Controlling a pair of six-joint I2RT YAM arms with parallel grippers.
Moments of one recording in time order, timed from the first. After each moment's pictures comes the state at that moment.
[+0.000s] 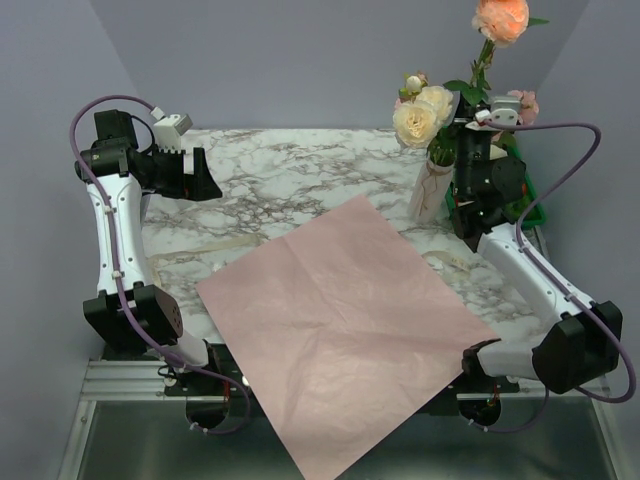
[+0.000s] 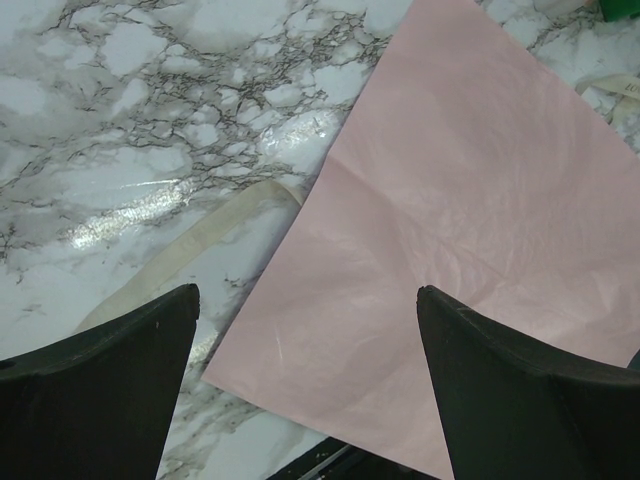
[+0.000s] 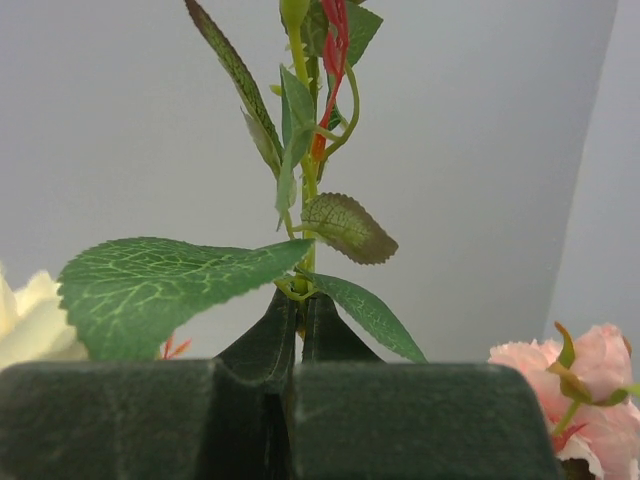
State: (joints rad) left arm 0.27 1.53 1.74 -1.21 0.74 0.34; right arm 0.35 1.30 1.11 0.82 0.33 -0.29
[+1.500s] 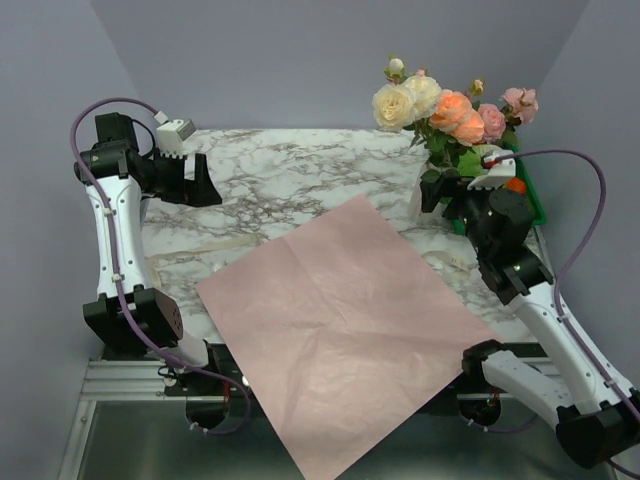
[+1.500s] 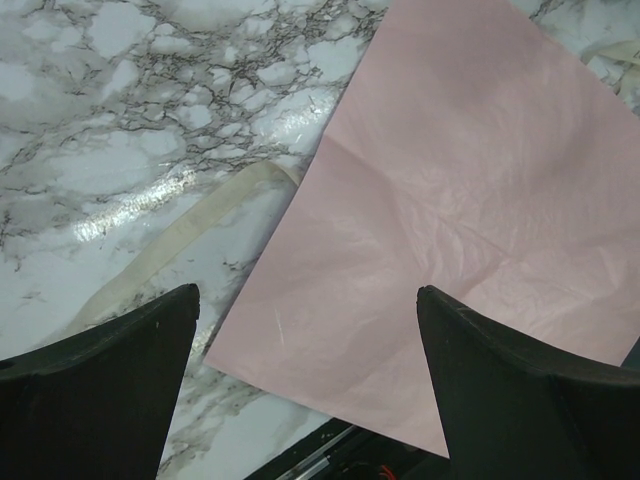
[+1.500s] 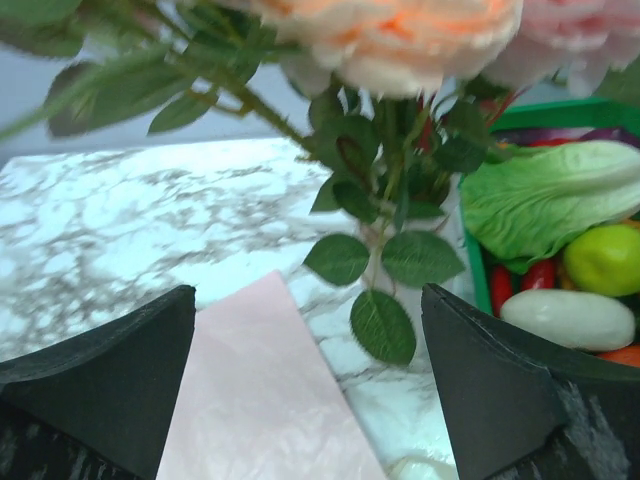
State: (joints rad) left arm 0.27 1.52 1.76 -1.28 0.73 0.40; right arm 0.36 0.93 0.90 -0.04 0.22 0.19
